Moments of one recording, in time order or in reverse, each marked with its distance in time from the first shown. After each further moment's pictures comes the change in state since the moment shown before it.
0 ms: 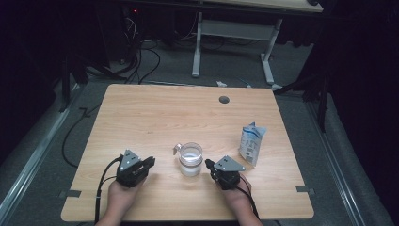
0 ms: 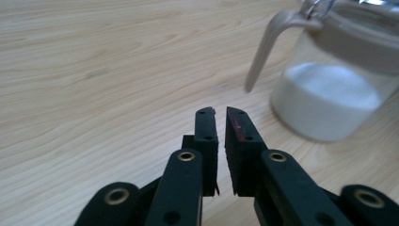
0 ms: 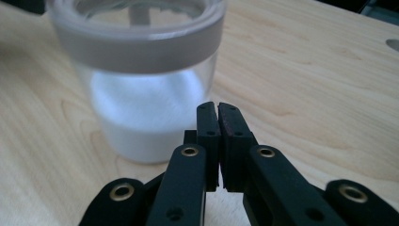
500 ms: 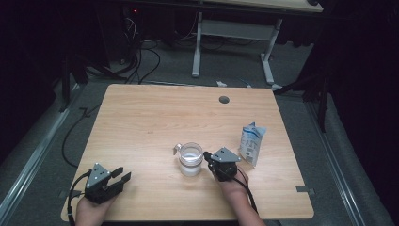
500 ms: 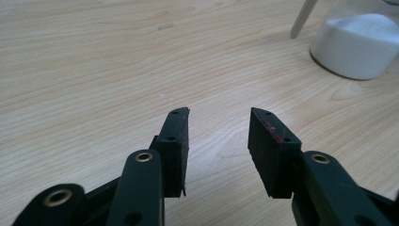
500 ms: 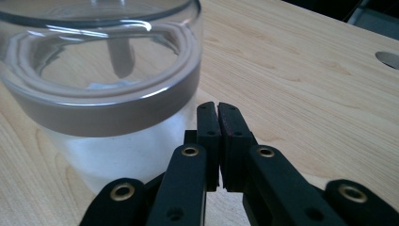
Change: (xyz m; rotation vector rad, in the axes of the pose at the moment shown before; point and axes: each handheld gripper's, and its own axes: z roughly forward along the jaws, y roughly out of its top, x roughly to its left) left arm 0.046 0.005 -0.061 -0.019 0.056 -0.031; right arm -0.004 0.019 0.013 0.017 -0.023 -0.019
